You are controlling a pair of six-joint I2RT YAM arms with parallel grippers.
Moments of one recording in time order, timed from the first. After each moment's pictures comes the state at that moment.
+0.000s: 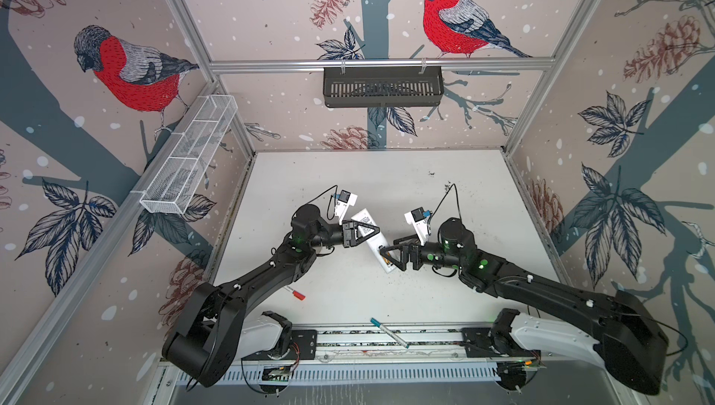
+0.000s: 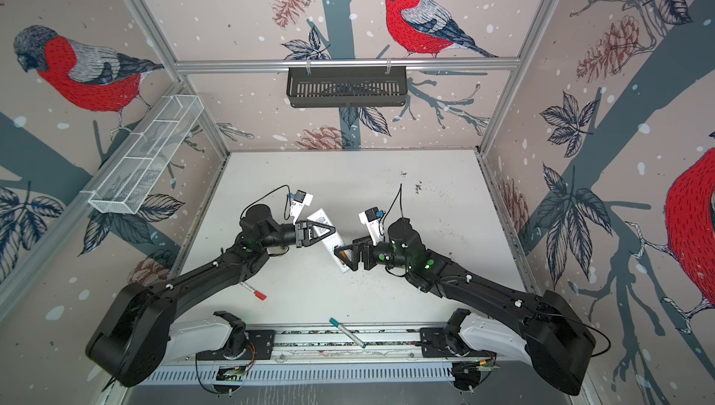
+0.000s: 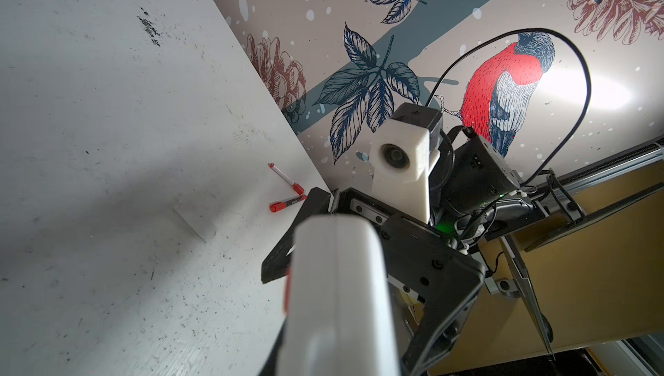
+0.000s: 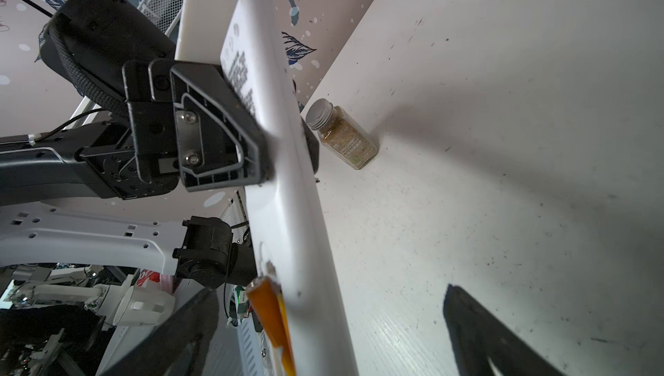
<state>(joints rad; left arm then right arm) -0.45 1.23 0.52 0.60 0.99 -0.87 0.84 1.09 0.54 0.22 -0.43 0.63</state>
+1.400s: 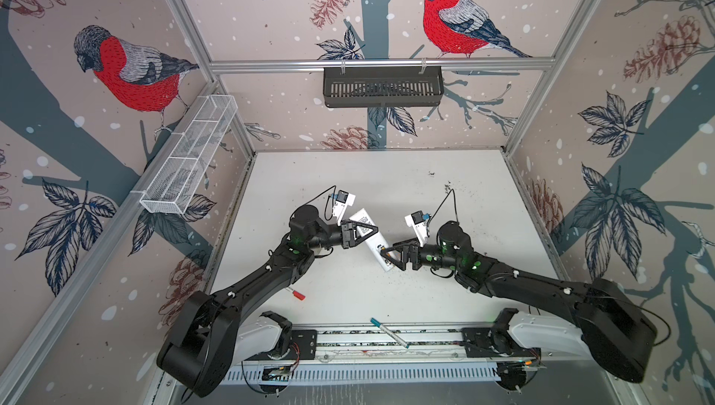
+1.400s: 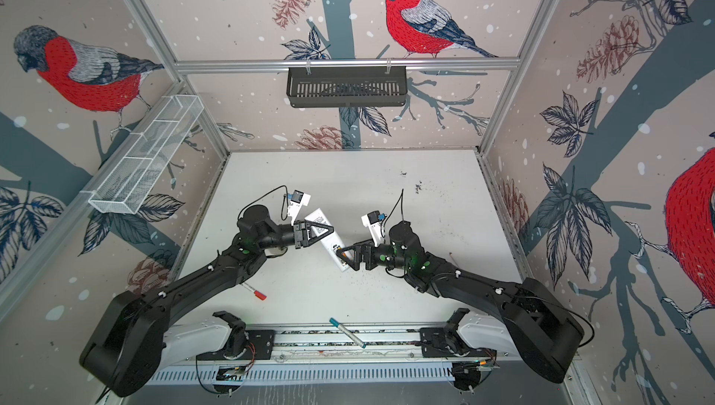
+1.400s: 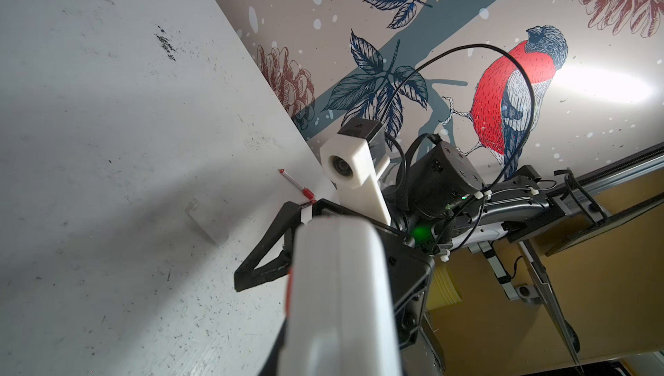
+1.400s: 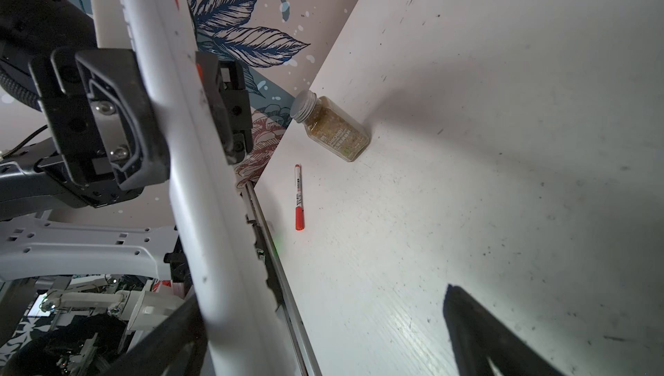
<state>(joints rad) -0.45 1.18 0.52 0.53 0.95 -0.81 0.78 1.19 0.43 0.42 -0.50 0.69</state>
